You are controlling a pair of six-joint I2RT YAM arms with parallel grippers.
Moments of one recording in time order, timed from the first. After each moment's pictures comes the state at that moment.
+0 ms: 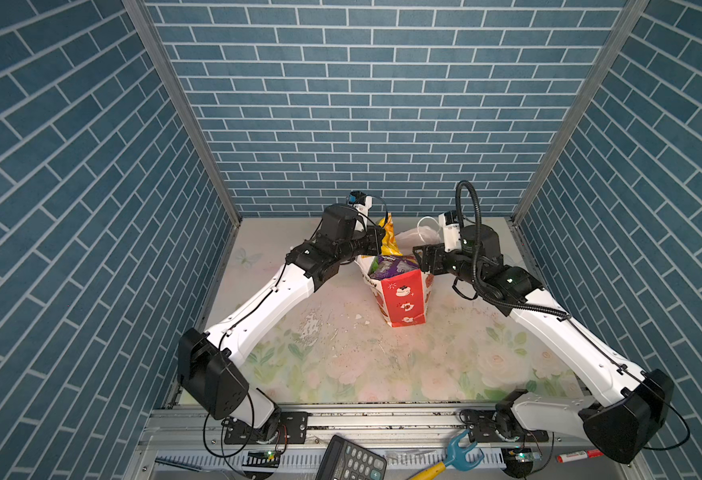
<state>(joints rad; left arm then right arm) -0.62 1.52 1.50 -0.33 0.15 -0.49 0.60 1.24 1.20 -0.42 0.01 0.31</state>
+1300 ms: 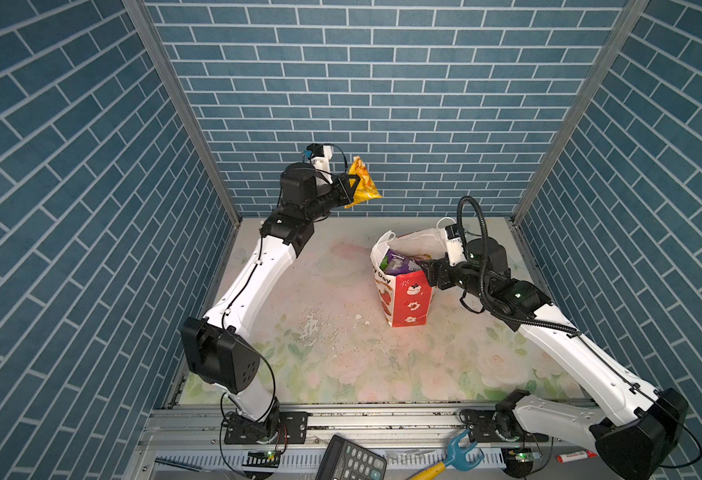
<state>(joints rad) -0.32 1.64 1.70 -0.14 0.33 -0.65 0.60 1.14 1.09 -0.43 0.04 0.15</state>
